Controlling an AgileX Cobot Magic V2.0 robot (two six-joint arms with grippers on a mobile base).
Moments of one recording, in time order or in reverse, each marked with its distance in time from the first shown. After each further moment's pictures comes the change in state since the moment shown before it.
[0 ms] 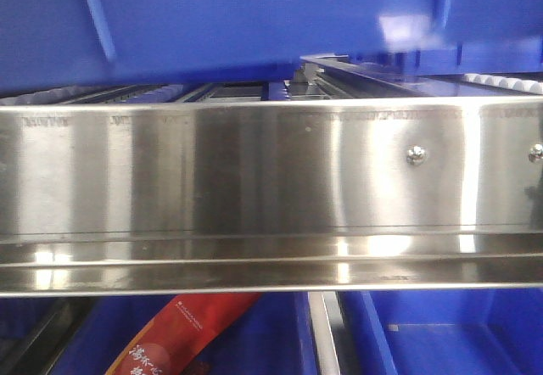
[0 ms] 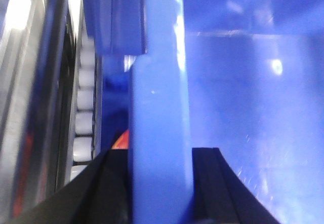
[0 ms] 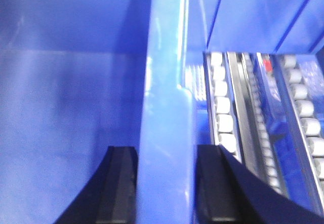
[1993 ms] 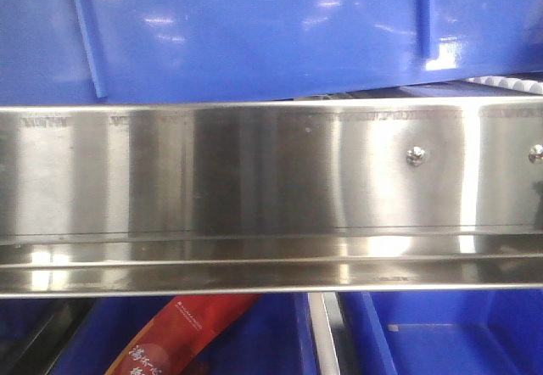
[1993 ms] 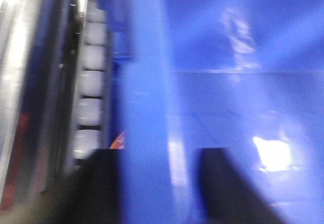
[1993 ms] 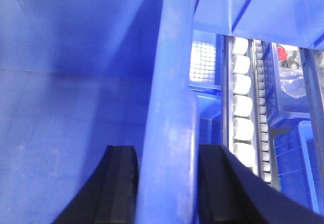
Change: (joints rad) left arm 0.001 0.094 0.193 0.003 -0.165 0.002; right arm -0.005 0.206 0.012 0.031 -0.064 -0.132
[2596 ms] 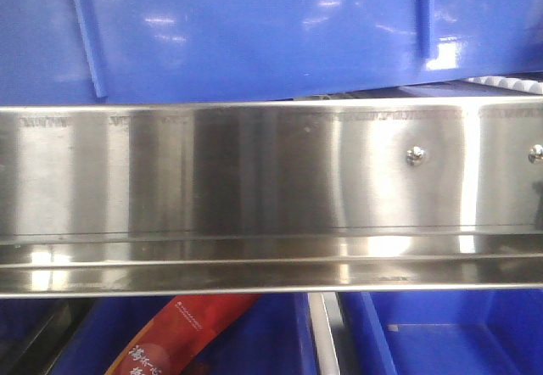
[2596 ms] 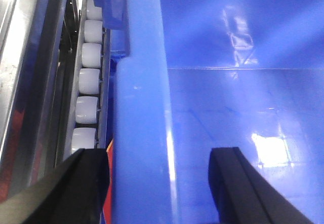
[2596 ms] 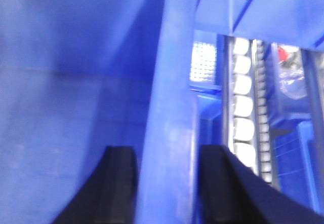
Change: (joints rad) left arm 0.000 0.000 0.000 -0.007 0.002 0.002; right arm 0.000 0.000 0.000 0.000 0.000 -0.002
